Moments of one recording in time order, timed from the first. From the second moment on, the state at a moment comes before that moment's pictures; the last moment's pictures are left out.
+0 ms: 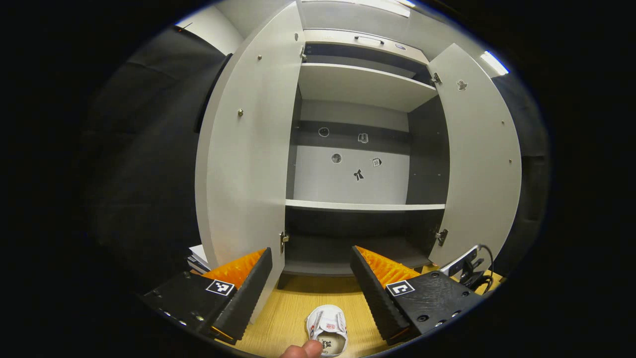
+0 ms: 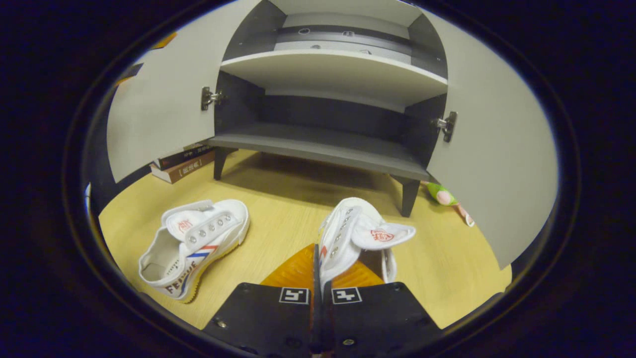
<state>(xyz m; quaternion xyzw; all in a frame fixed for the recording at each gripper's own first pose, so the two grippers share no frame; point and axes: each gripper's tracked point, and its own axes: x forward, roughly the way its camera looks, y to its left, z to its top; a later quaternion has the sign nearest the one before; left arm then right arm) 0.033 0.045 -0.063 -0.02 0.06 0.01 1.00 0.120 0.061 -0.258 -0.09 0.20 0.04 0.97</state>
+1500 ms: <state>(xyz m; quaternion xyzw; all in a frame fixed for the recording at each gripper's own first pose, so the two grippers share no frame) 0.031 0.020 -0.065 -0.03 0.05 -0.03 1.00 0.342 0.063 0.061 -0.07 0.16 0.04 0.98</state>
